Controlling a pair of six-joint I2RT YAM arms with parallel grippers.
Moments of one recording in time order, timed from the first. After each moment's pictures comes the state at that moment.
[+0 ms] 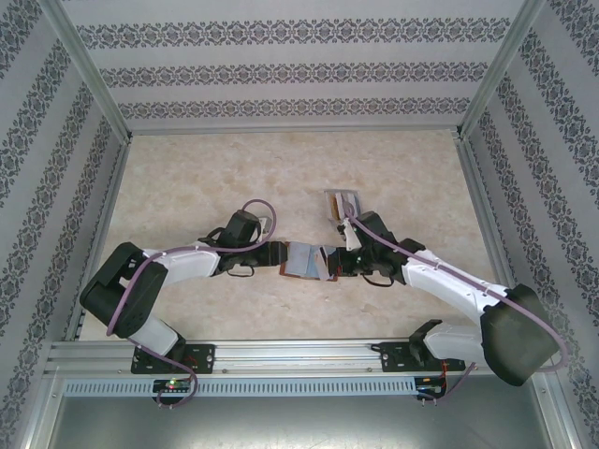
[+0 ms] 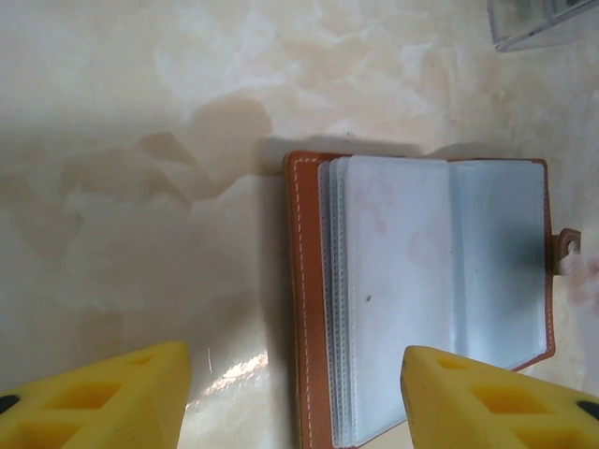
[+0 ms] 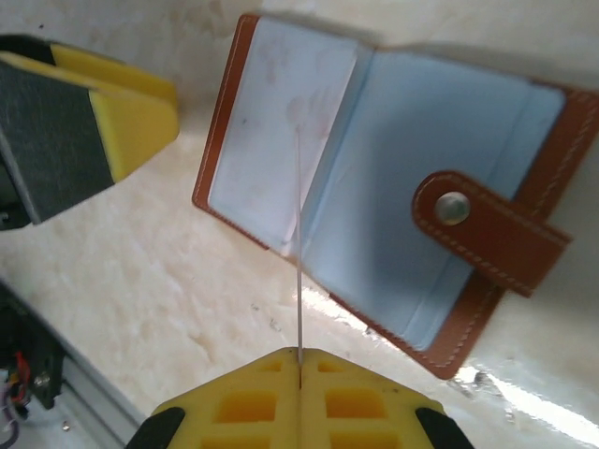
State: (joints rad) left arm -0.54 1.56 0.67 0.01 0.33 -0.60; right arm 0.58 1.23 0.63 -0.36 -0.43 0.59
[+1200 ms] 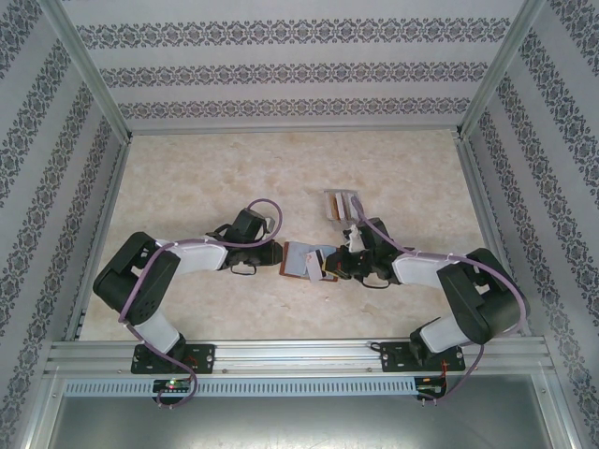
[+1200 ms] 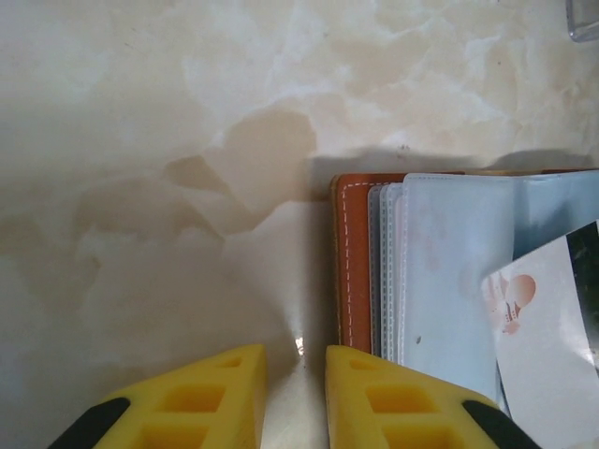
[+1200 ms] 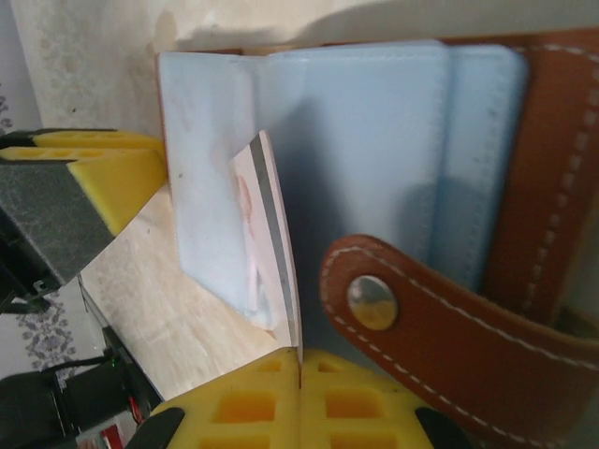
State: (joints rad) left arm -0.55 1.66 0.73 -0.03 0.30 -0.58; right arm 0.45 1.48 0.47 0.10 -0.65 0.86
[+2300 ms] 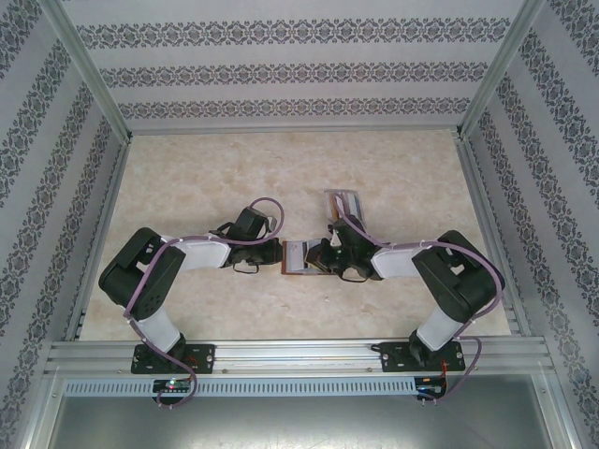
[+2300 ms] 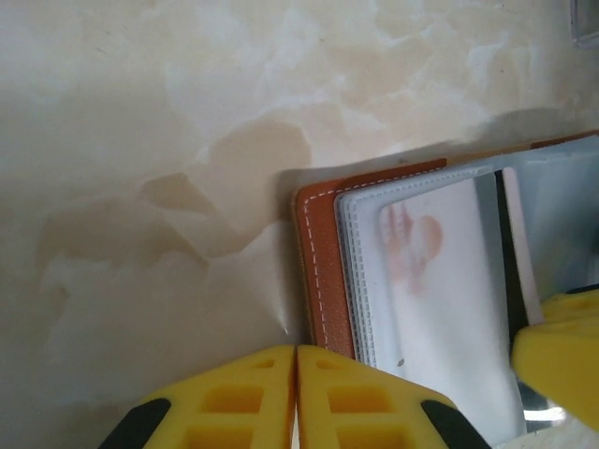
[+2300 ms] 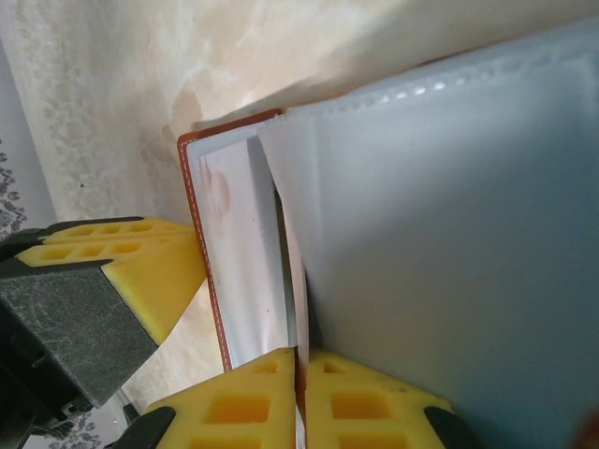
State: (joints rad) left arm -0.55 1.70 0.76 -0.03 0.32 -0.61; right arm 0.62 1.67 0.60 0.26 -0.48 1.09
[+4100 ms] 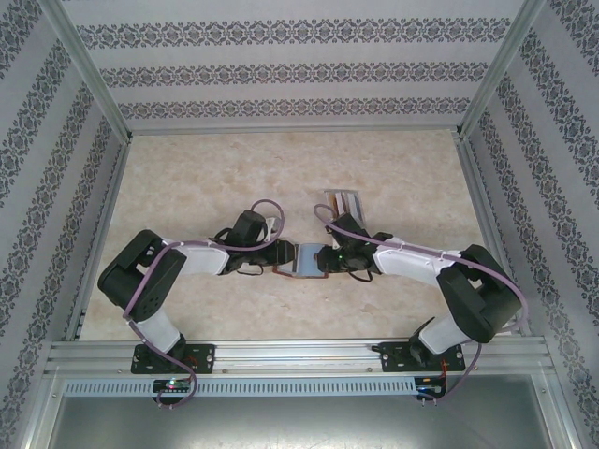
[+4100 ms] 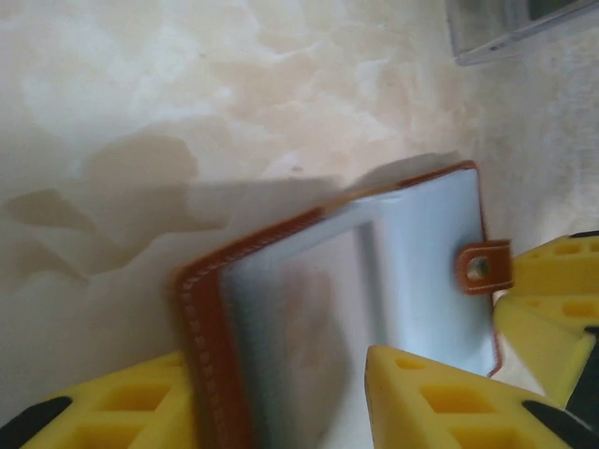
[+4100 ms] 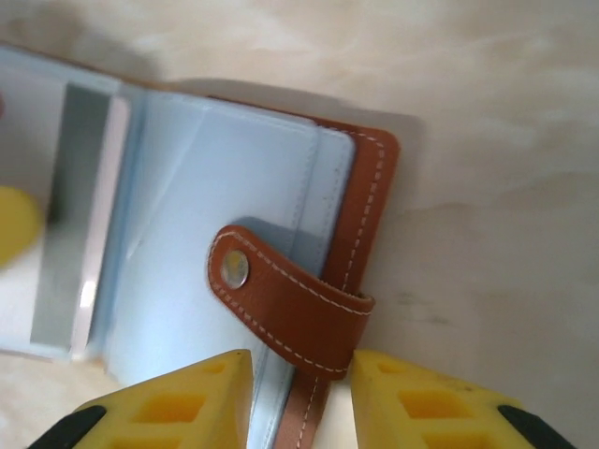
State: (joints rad) left arm -0.58 1.68 0.67 0.21 0.43 -0.69; right arm 0.68 1.52 0.73 -0.28 -0.17 0.58
